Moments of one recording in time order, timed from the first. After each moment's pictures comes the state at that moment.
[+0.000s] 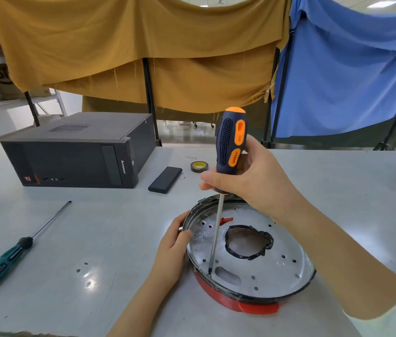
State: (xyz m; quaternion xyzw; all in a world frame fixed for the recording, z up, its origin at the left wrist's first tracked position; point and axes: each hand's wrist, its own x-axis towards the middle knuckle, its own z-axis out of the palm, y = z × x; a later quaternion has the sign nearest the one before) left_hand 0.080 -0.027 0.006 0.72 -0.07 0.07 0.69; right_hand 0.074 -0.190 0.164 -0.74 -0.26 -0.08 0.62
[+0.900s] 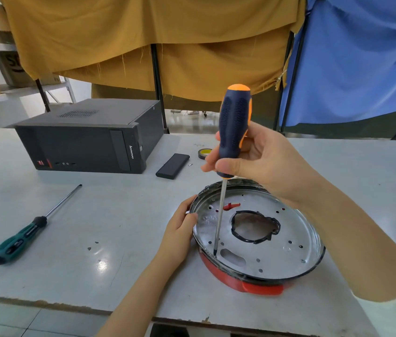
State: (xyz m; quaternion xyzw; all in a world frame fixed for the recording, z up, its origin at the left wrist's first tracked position) left_hand 0.076 -0.028 0.010 0.73 -0.05 0.07 0.68; right_hand 0.067 -0.197 0.164 -0.69 -0.34 0.00 0.64
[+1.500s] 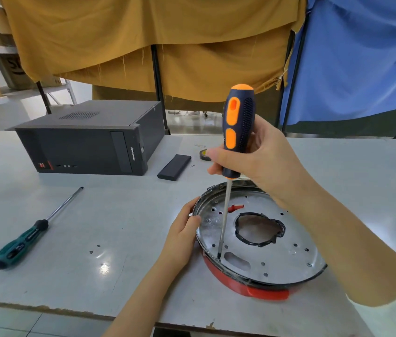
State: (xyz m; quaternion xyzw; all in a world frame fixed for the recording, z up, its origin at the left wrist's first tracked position) left_hand 0.076 -0.027 0.011 0.73 -0.06 0.06 0.68; right_hand 0.078 -0.184 0.164 -0.71 -0.28 -0.10 0.64
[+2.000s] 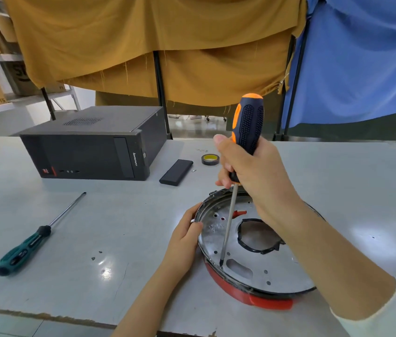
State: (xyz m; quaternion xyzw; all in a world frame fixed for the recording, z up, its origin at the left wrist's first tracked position) left_hand 0.075 -0.027 0.013 0.73 -0.06 0.06 0.68; right_hand 0.077 -0.163 0.155 -0.67 -0.19 -0.11 0.71
